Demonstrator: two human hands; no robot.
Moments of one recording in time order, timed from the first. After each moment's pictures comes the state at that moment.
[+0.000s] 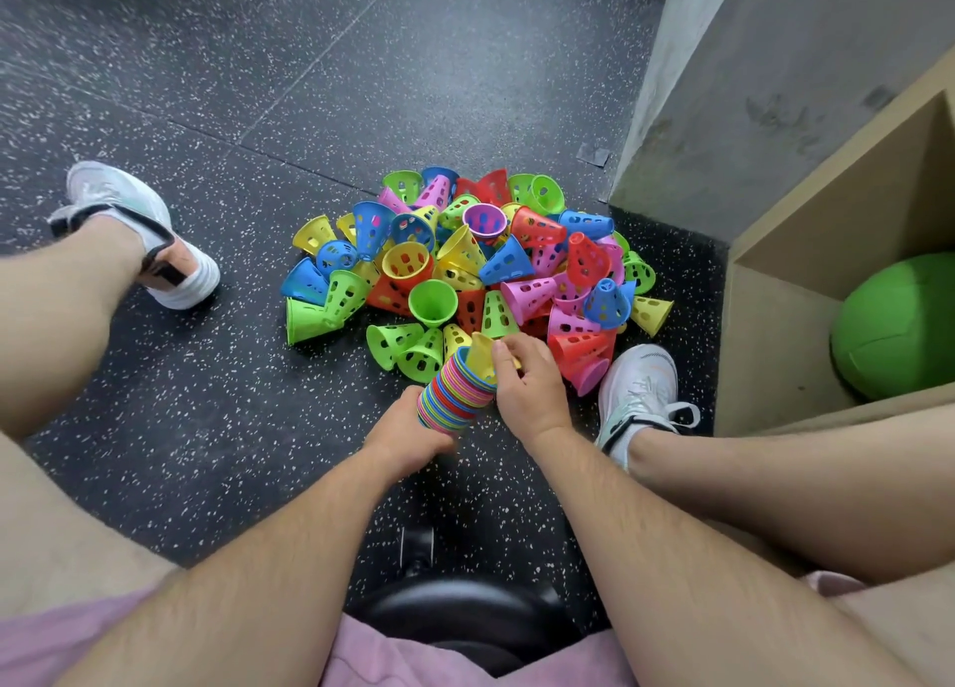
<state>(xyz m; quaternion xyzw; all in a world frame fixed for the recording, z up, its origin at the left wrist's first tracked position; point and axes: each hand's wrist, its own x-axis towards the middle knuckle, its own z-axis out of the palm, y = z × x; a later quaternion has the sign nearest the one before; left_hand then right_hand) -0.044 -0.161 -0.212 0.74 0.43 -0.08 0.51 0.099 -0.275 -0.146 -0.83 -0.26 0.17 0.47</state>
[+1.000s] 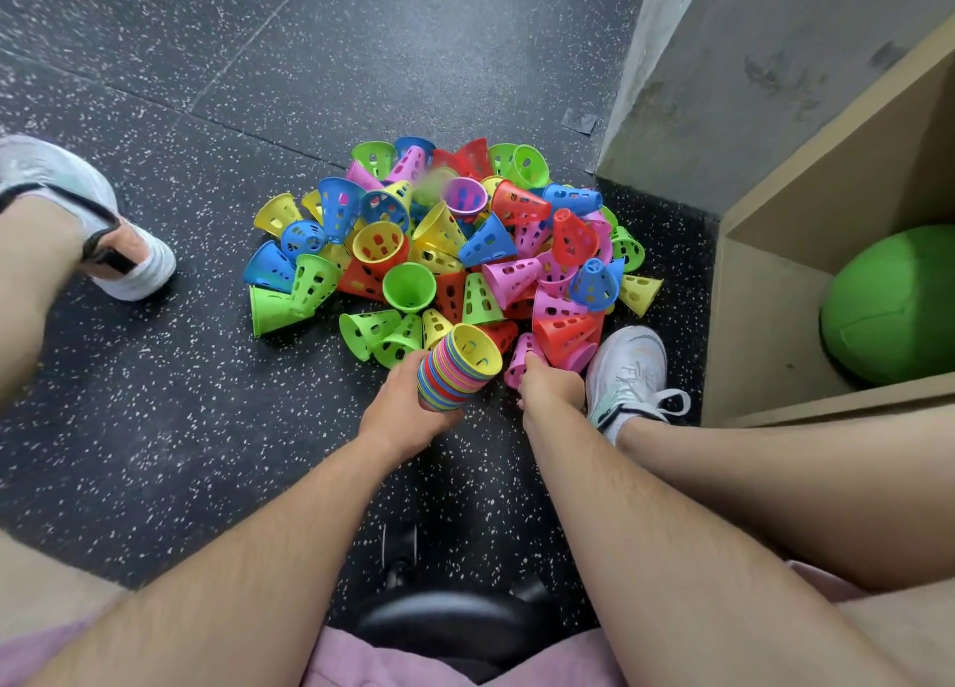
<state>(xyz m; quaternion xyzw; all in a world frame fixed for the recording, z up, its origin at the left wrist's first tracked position) -0.017 -0.167 -0.206 0.77 0.39 -0.02 0.50 0.139 -0.279 -0.204 -0.84 0.24 0.24 0.42</state>
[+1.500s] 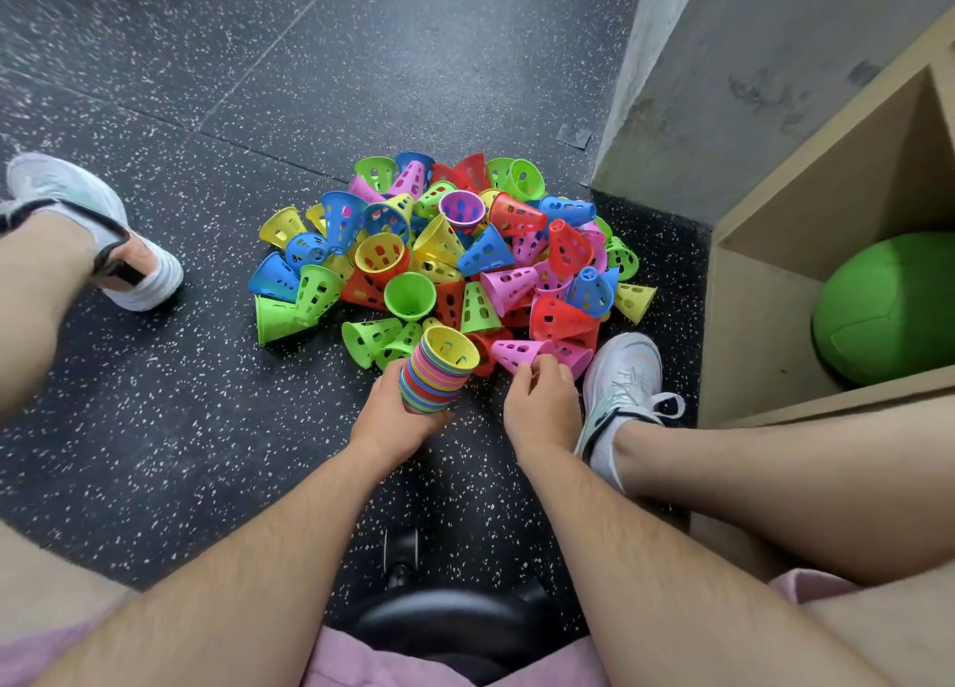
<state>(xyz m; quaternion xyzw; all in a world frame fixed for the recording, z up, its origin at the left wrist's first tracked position) -0.029 -0.163 -0.209 0.73 0.43 0.01 0.53 0.105 -0.298 -0.161 -0.96 -0.10 0.11 0.25</state>
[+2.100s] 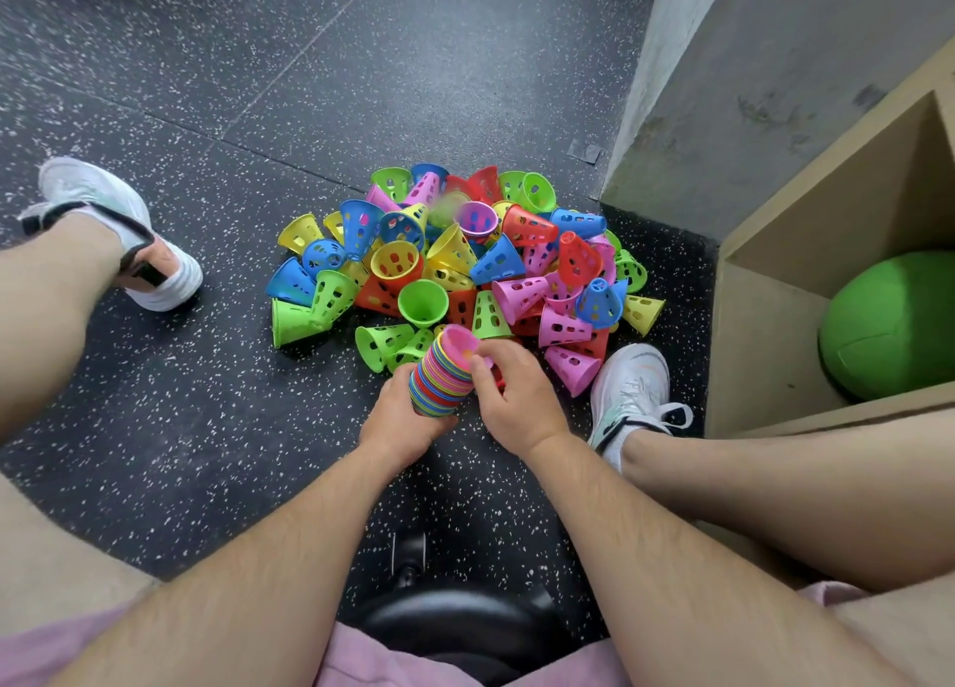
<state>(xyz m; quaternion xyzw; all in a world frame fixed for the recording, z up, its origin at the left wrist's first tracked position) -0.029 -0.163 -0.193 0.73 0.45 -0.01 0.52 0.101 -0.279 -0.147 -0.81 -0.40 0.13 0.40</state>
